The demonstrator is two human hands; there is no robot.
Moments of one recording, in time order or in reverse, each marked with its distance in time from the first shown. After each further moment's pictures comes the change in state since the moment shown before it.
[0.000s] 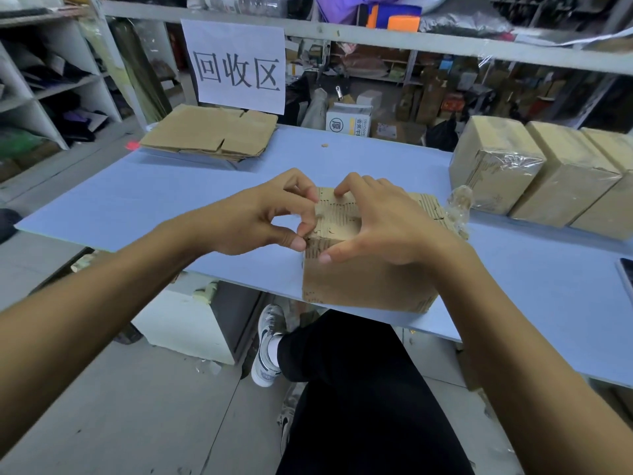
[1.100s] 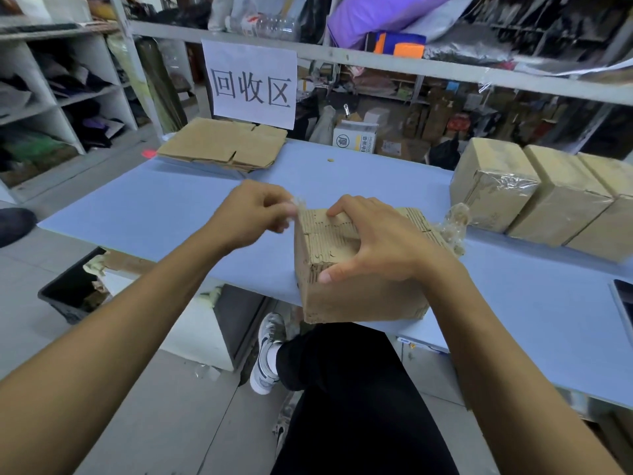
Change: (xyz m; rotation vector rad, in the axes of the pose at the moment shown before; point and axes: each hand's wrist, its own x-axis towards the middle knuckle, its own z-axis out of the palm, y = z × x) left_hand 0.000 -0.005 0.007 -0.174 0.536 -0.405; right_hand -0.012 -0.006 -0.004 0.033 -0.020 -0.116
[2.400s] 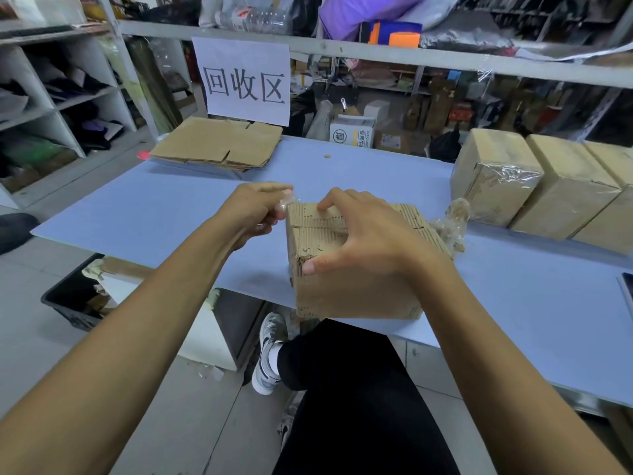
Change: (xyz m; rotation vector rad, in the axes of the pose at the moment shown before) left_hand 0.037 -0.006 0.019 -0.372 0.073 -0.430; right_hand 0.013 0.004 0.003 0.026 0.024 0.045
